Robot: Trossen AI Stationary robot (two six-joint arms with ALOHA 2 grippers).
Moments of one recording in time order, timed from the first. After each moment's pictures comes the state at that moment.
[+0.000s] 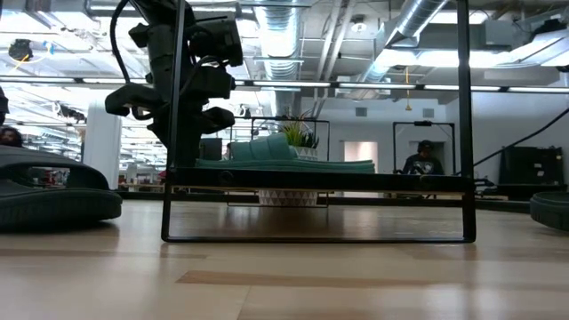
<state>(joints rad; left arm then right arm) 0.14 1.56 0.97 -0.68 0.08 0.57 0.18 0.69 1.13 -0.25 0.53 -0.11</state>
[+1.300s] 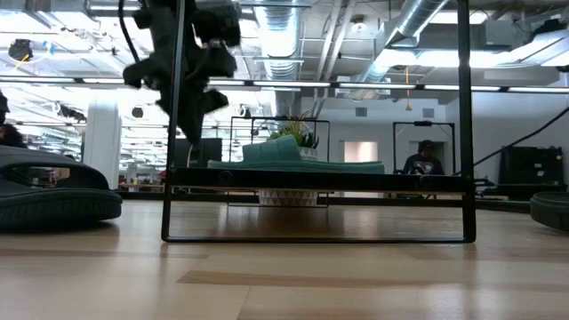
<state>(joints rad) 0.22 1.46 1.06 -0.80 0.09 0.44 0.18 0.70 1.13 -0.59 0.55 0.14</state>
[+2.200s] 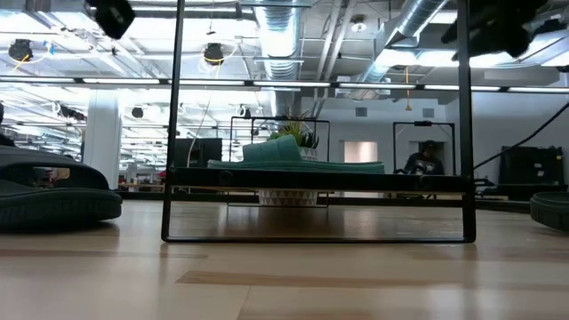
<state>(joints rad) 0.13 0.48 0.75 -0.55 0.22 -0.21 0.33 0.70 0.84 -0.91 0.72 0.78</state>
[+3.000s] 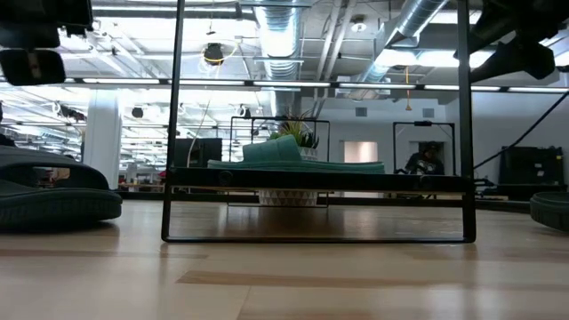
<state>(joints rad) -0.05 0.36 0.58 -0.79 0.41 -0.89 0.49 0.71 0.75 -0.96 0.79 1.14</state>
